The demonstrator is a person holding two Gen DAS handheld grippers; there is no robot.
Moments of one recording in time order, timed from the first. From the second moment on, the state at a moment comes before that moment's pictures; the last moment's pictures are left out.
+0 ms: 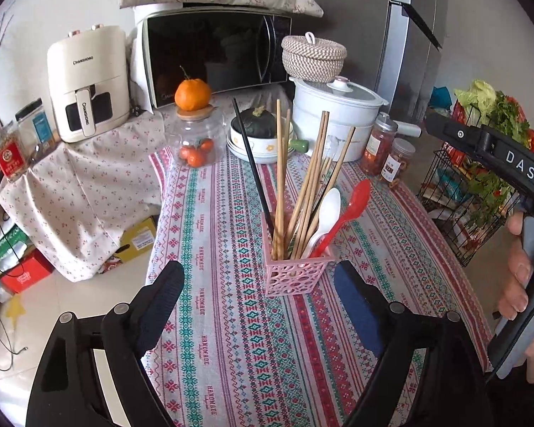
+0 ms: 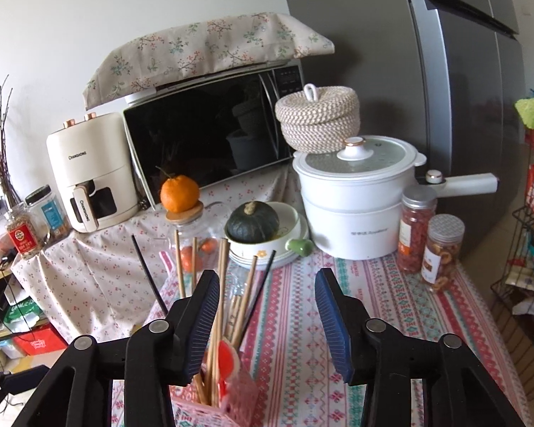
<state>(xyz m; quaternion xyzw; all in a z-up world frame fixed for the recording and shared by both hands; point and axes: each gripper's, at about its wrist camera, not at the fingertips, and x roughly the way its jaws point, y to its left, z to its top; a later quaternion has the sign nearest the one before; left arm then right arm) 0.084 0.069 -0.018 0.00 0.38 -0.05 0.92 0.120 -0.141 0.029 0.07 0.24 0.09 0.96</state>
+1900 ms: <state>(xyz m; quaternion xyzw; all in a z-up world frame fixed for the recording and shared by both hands) 0.025 0.034 0.035 0.00 0.30 0.02 0.95 0.050 -0.167 0.040 -0.03 0.32 0.01 0.95</state>
